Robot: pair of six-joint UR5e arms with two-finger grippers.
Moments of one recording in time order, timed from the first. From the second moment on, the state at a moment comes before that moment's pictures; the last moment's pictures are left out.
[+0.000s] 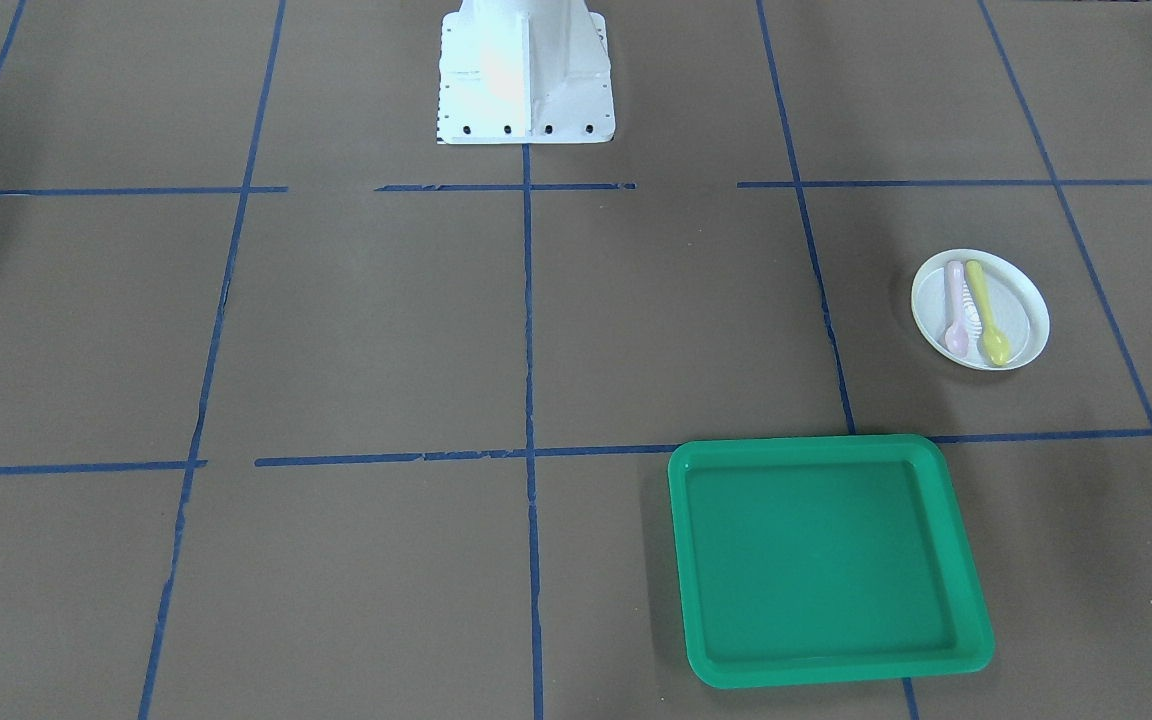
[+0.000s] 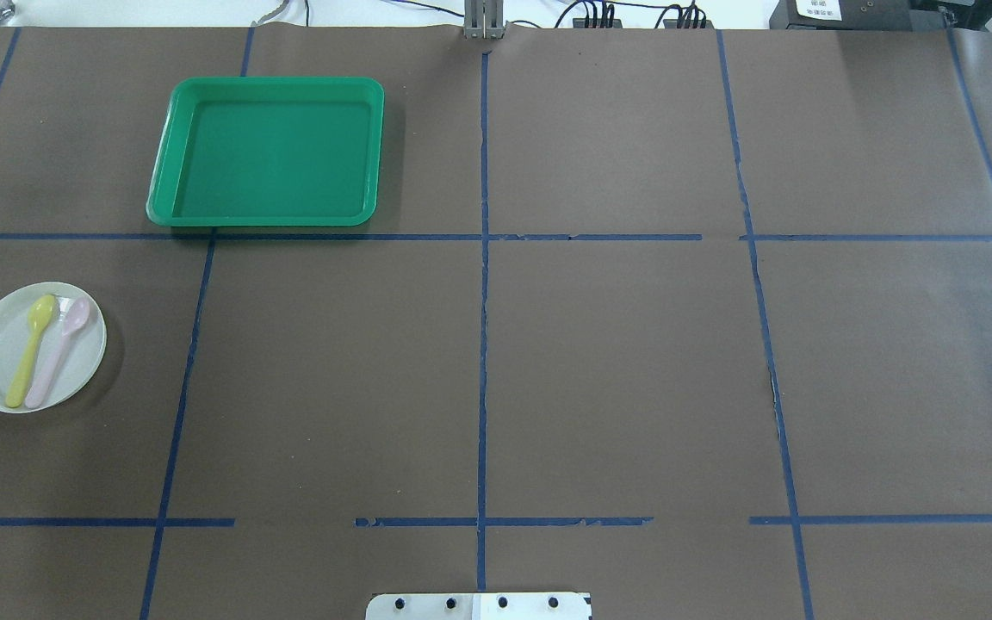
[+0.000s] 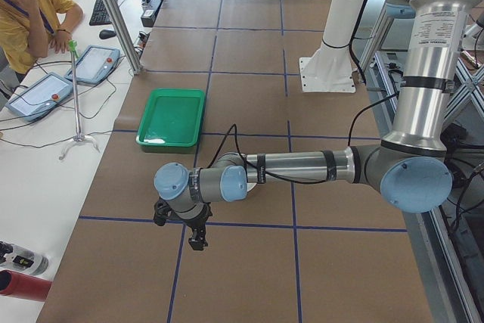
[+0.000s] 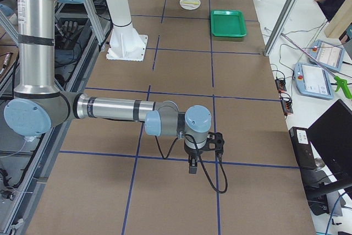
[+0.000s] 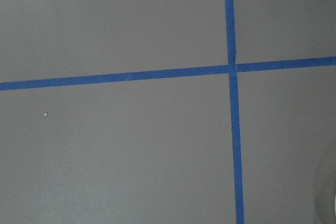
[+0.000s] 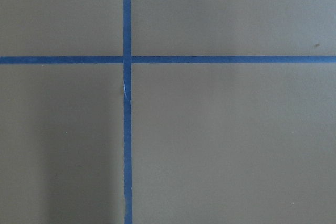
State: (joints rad) left arm -1.55 -1.67 -1.39 -1.43 -2.33 0.11; right arm 1.58 -1.64 1.61 -1.53 2.28 0.03
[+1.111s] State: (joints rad) left arm -1.49 -1.60 -1.47 -1.70 -2.35 -0.30; right arm 1.58 -1.64 1.61 -1.53 2.28 0.03
